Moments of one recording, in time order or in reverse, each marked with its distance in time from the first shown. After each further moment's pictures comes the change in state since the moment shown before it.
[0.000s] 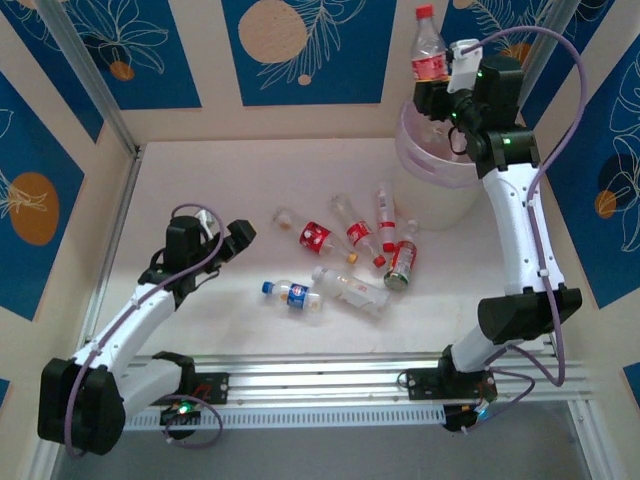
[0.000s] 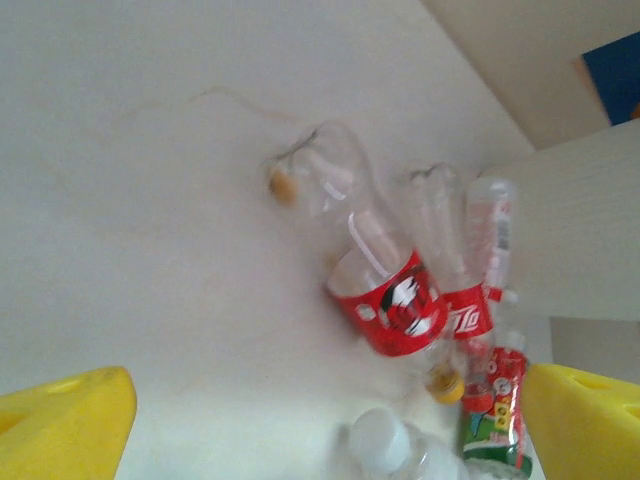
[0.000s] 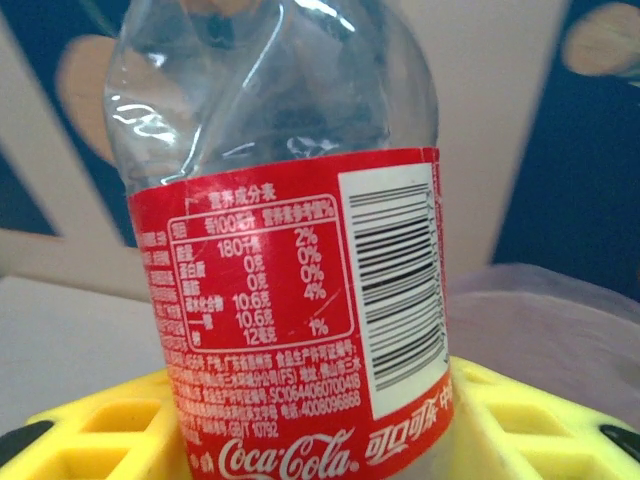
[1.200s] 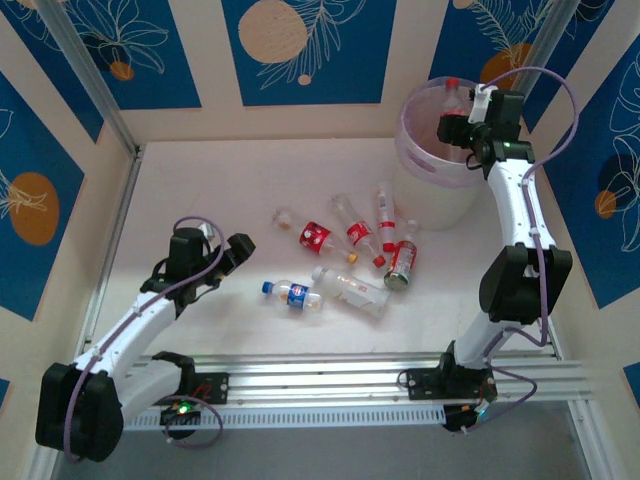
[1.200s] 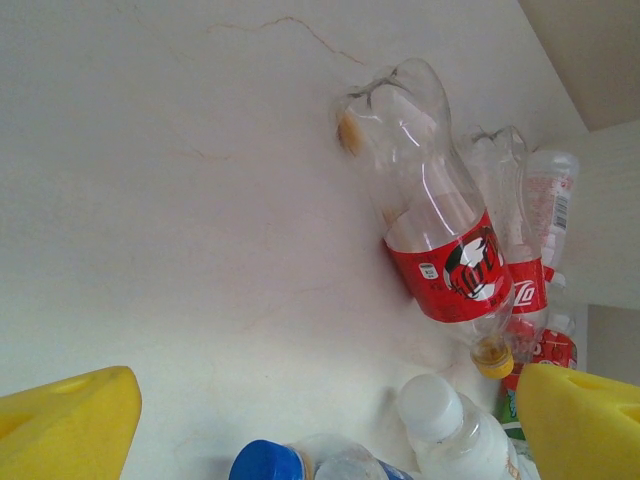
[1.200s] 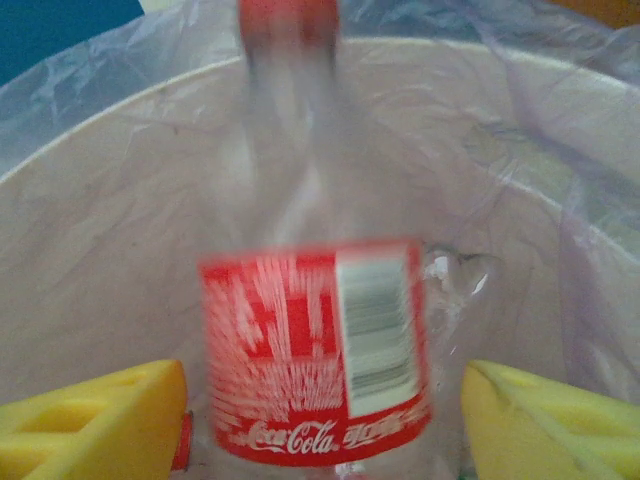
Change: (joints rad) left arm -0.018 -0.026 -0.074 -0.025 -0.021 -0.035; right arm -0.204 0.130 -0.238 0.113 -0.019 0.031
